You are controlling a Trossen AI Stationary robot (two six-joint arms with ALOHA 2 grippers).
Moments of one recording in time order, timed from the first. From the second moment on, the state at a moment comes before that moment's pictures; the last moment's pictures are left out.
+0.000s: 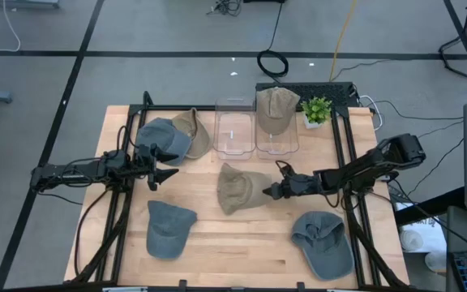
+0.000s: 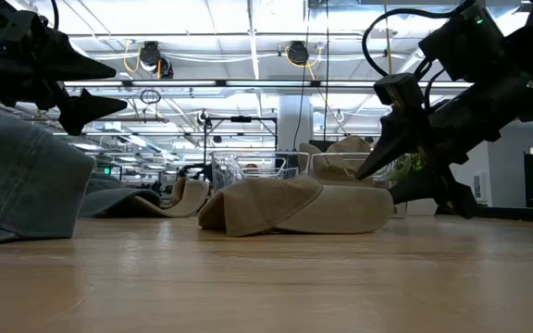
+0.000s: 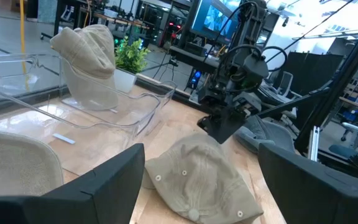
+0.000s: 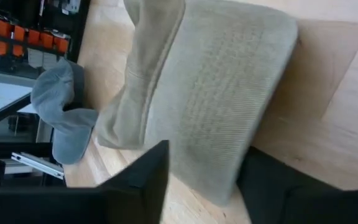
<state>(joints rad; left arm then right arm) 0.07 0.07 0.02 0.06 -0.07 -0.35 0.17 1.48 0.35 0.56 0.18 1.35</state>
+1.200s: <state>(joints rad) 0.07 0.07 0.02 0.06 -0.07 -0.35 0.17 1.08 0.35 0.71 0.16 0.95</state>
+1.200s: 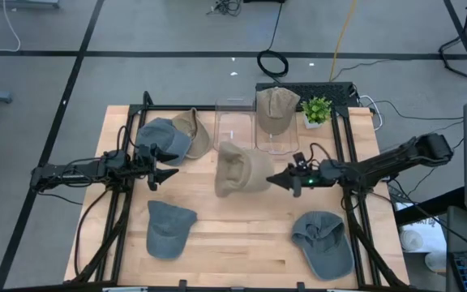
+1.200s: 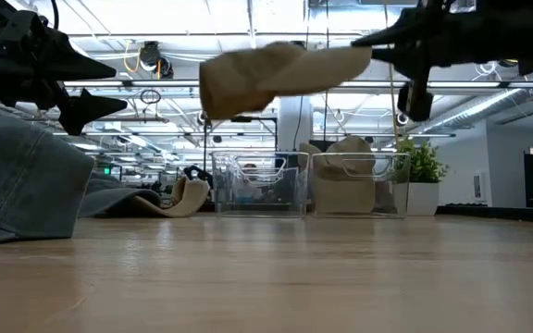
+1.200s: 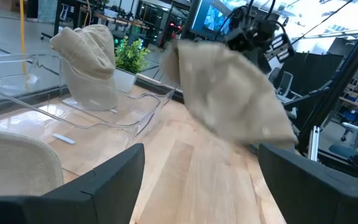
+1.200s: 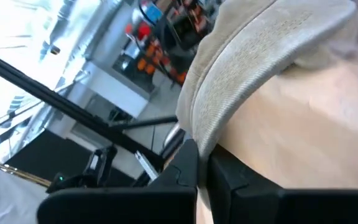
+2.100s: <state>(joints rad) 0.07 0.07 0.02 0.06 -0.07 -0.35 0.17 0.96 0.35 0.90 0.22 0.47</state>
